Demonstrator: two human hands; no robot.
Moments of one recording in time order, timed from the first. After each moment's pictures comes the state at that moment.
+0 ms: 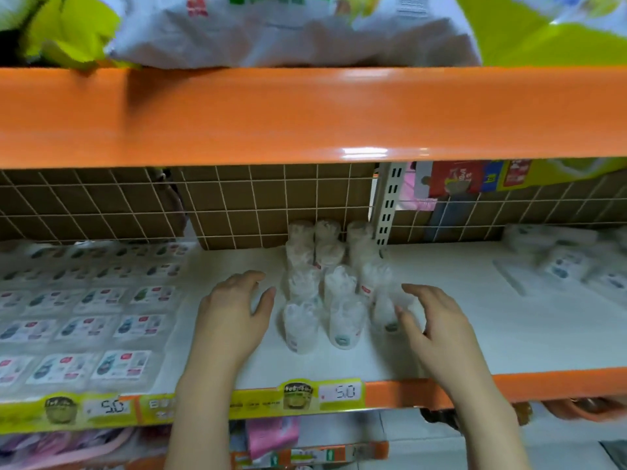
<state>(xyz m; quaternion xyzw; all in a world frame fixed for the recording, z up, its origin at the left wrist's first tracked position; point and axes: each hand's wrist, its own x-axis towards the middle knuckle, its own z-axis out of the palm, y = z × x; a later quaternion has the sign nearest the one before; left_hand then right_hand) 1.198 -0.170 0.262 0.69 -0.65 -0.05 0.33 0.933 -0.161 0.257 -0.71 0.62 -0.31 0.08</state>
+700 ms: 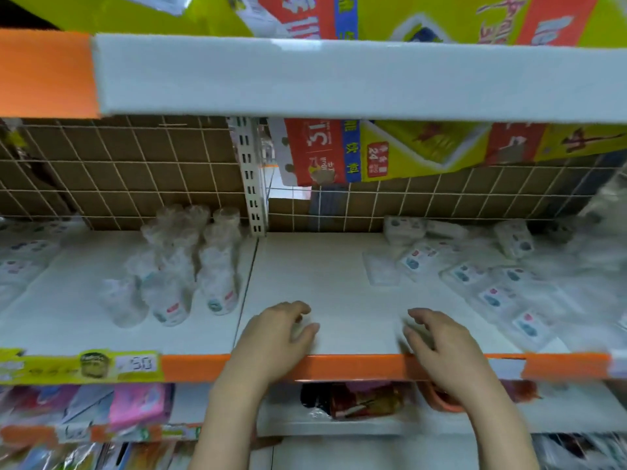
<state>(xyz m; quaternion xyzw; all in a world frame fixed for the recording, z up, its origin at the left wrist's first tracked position) 0.878 -0.155 0.236 0.63 -0.72 -0.17 0.23 0.625 -0.158 0.235 -0.71 0.66 -0.20 0.15</state>
